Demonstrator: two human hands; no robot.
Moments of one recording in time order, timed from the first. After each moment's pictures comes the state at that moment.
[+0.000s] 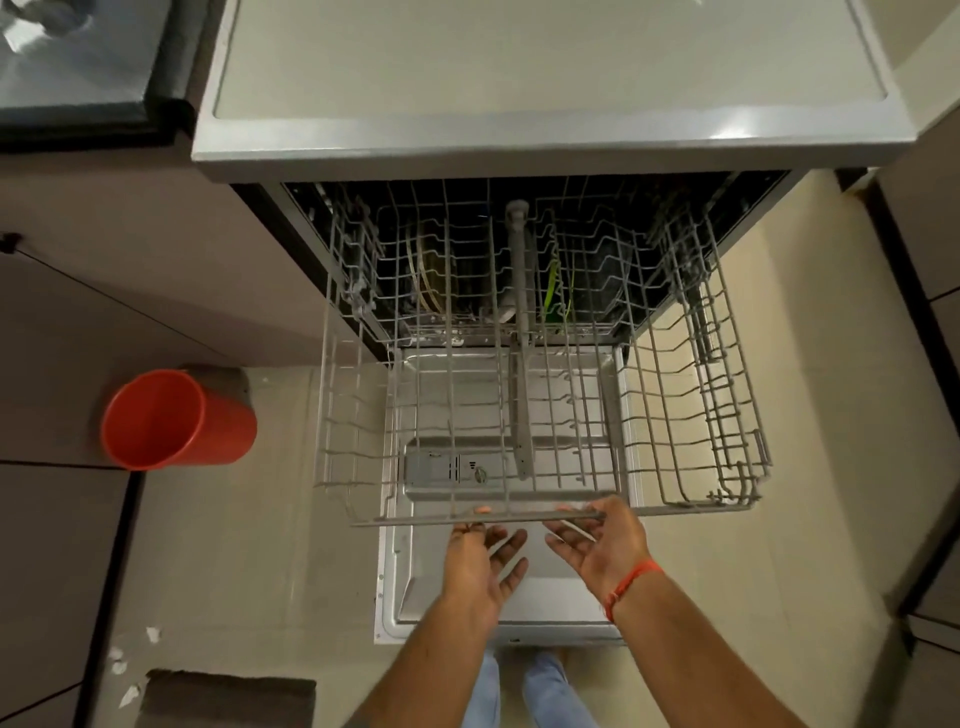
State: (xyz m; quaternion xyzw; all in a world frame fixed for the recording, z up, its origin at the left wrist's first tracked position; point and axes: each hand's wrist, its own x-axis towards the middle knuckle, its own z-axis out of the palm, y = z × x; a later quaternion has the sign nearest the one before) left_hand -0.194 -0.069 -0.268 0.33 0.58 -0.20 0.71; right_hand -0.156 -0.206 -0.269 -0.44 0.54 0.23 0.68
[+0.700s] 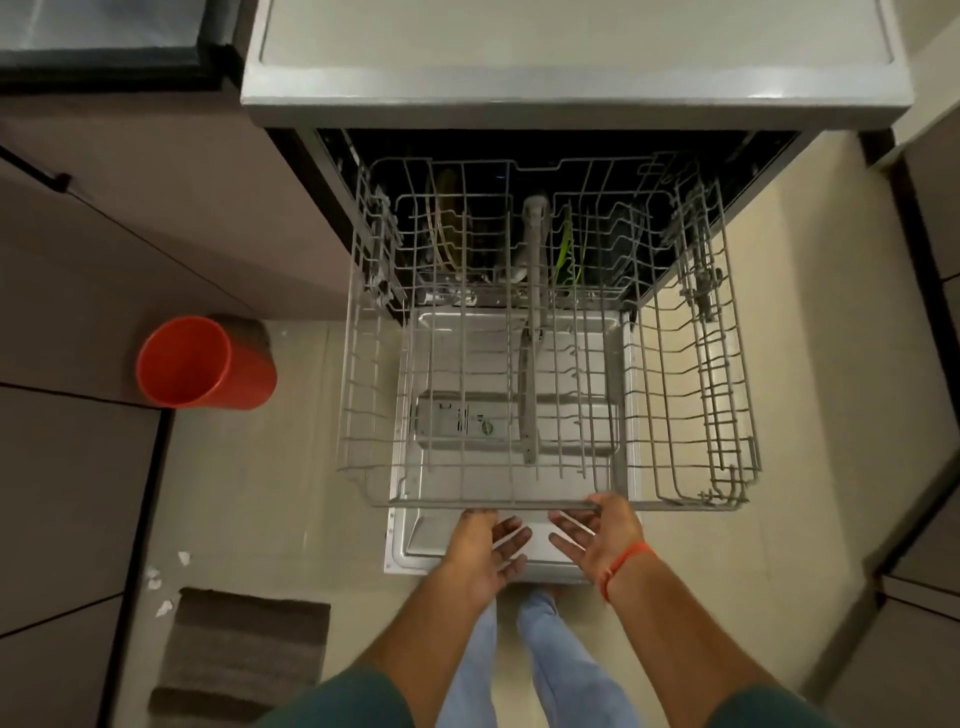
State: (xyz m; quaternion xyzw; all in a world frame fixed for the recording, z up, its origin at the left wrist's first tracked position) left_hand -0.251 -0.071 -0.252 0.33 0.61 -0.28 0.67; right_hand -0.217 -0.215 -0.254 -0.43 0.58 0.27 0.63
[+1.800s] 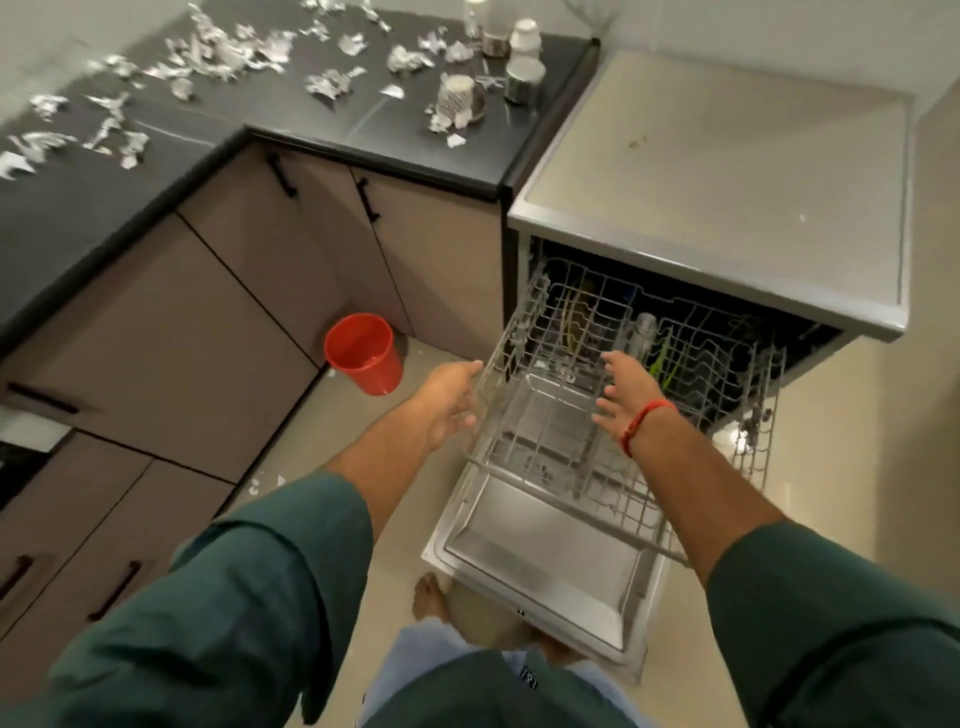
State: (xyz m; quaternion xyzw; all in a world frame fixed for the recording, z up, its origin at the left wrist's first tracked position) left_hand -0.245 0.052 -0.003 0.56 0.47 -0.08 0.68; right_hand -0.131 -0.130 -0.014 -0.66 0.22 0.36 0.63
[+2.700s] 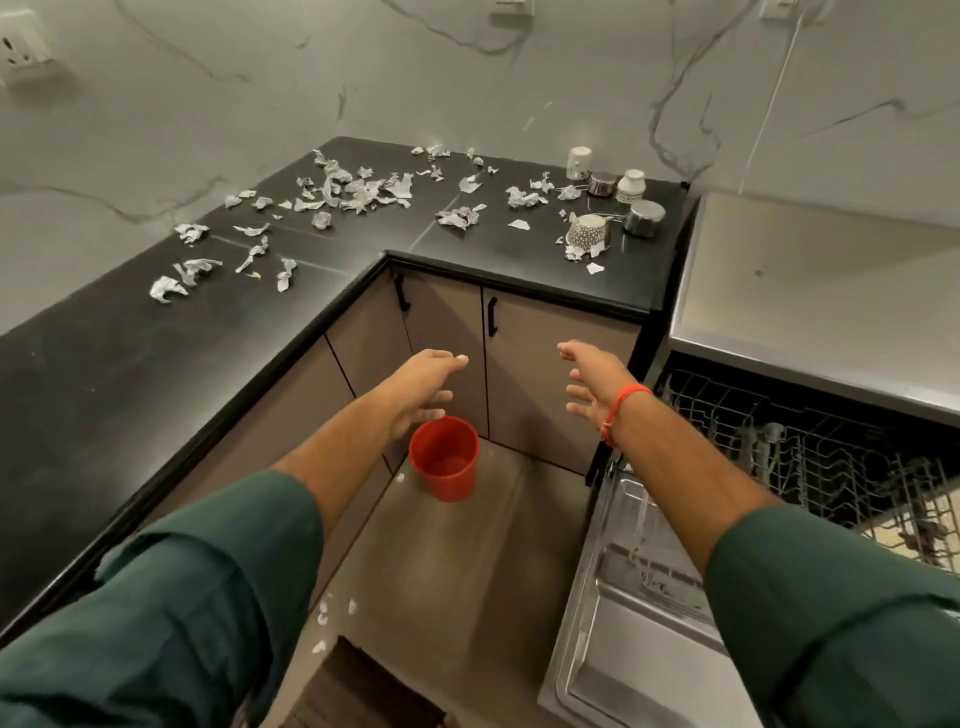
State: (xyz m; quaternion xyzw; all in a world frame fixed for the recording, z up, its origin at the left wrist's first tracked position) left_hand -0.313 0.403 0.104 0.70 0.36 -0.03 0.61; right_hand -0.190 0.217 0.087 -0.70 0.05 0.33 0.63
